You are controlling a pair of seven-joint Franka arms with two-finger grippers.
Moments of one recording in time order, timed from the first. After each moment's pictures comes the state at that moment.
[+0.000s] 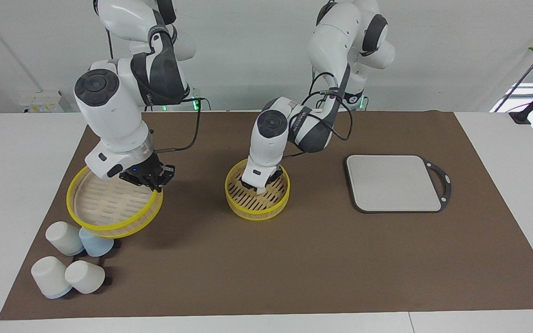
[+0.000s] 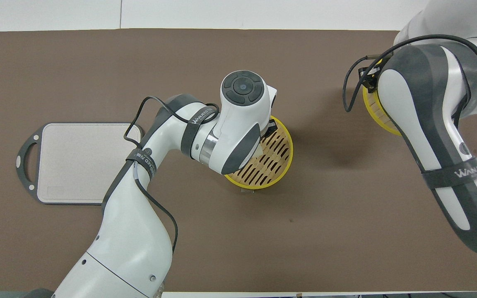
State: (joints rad) left arm -0.72 0.62 0.02 -1.35 -0.16 1.93 -0.91; right arm 0.14 0.40 0.01 -1.29 -0.02 1.65 0.13
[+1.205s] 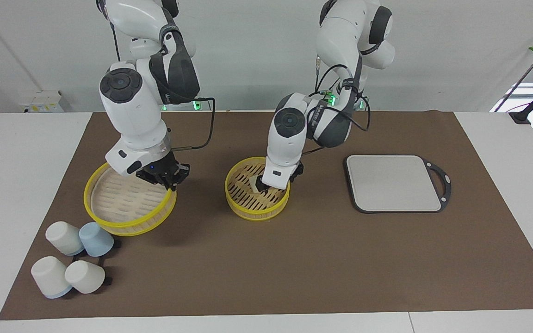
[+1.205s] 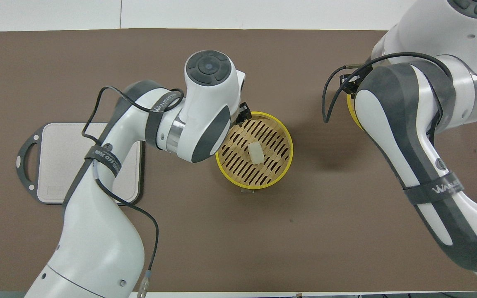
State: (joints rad) left arm -0.72 0.54 0.18 -1.37 -0.16 1.83 -0.91; right arm 0.19 0.36 0.02 -1.38 -0.02 1.73 0.22
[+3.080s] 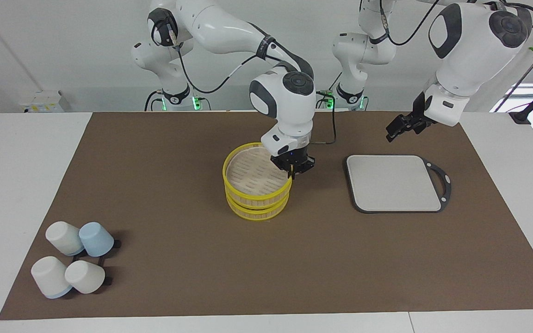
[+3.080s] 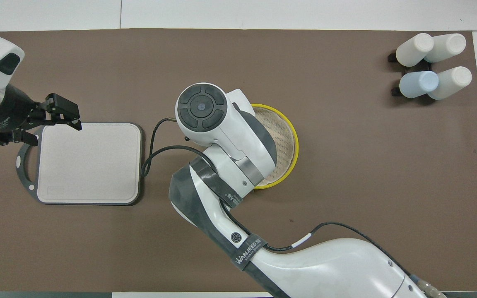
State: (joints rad) left arm -0.32 0.10 0.21 -1.52 -0.11 1.48 -0.36; right arm 0.66 0.59 0.02 -1.27 -0.02 1.93 0.95
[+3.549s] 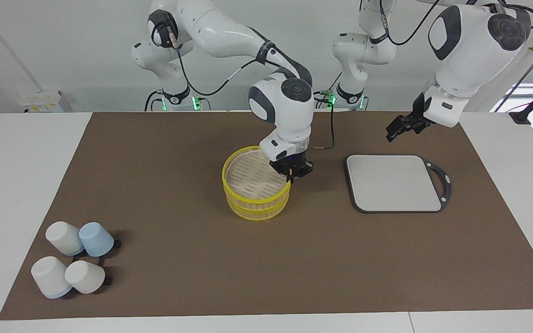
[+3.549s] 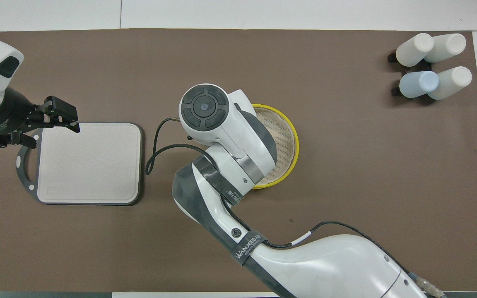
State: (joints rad) left arm -0.30 0.09 0.21 -1.54 -0.10 1.48 -0.36; right arm 0.66 0.60 0.02 -1.28 -0.02 1.95 0.95
